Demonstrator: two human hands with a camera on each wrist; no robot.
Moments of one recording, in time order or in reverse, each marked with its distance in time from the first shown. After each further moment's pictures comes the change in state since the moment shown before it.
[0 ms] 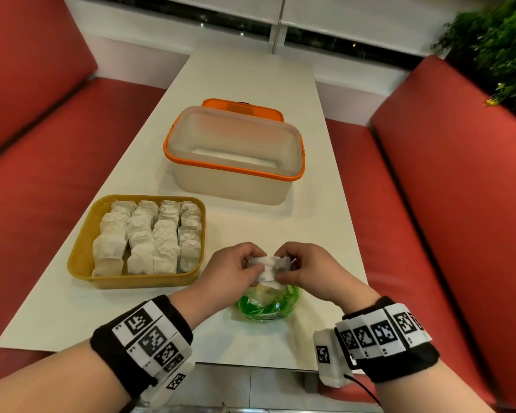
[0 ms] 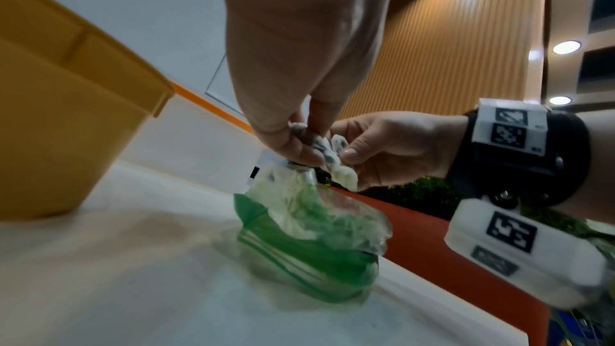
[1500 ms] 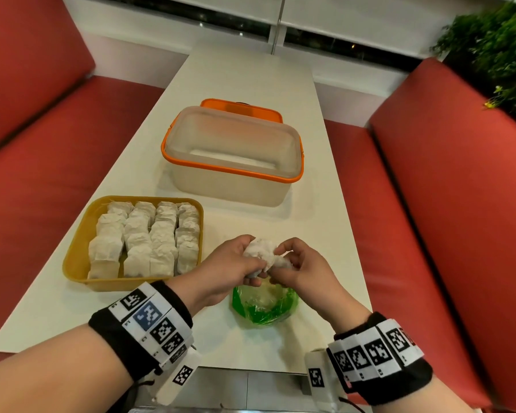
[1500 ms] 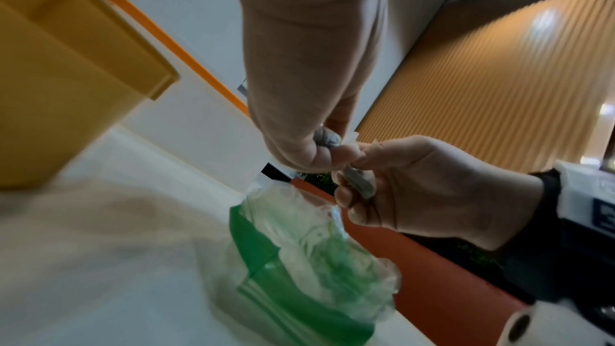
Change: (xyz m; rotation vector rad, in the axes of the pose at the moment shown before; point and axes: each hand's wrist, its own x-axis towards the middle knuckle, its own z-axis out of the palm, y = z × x) left_hand 0.012 0.014 -0.004 -0.484 -0.195 -0.191; right_hand -0.007 0.000 0.018 0.436 0.157 0.068
